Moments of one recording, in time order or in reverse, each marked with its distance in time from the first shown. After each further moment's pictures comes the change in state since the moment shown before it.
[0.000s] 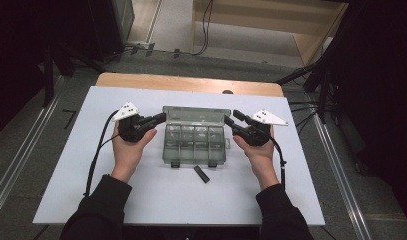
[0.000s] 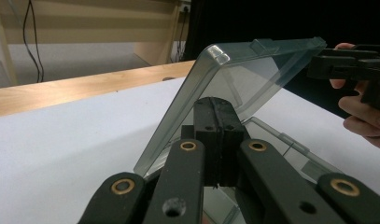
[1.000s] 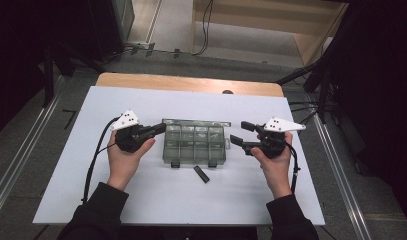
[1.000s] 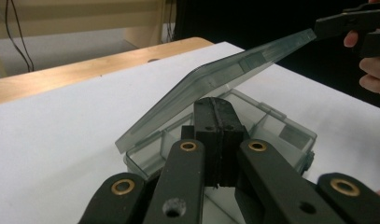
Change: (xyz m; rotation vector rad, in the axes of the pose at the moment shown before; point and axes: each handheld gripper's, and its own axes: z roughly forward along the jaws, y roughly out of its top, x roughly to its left) left arm -0.020 -0.004 -0.019 0.079 -0.031 0.075; right arm -0.006 0.005 -0.049 0.099 0.245 -0.042
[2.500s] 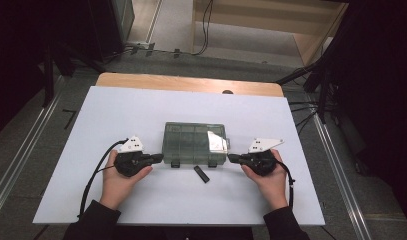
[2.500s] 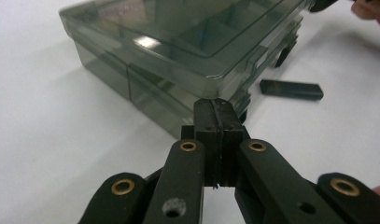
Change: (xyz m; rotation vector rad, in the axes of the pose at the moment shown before) left arm -0.018 -0.055 -0.012 0.252 -0.058 0.027; right arm 0.013 -0.056 0.017 0.300 0.075 -0.103
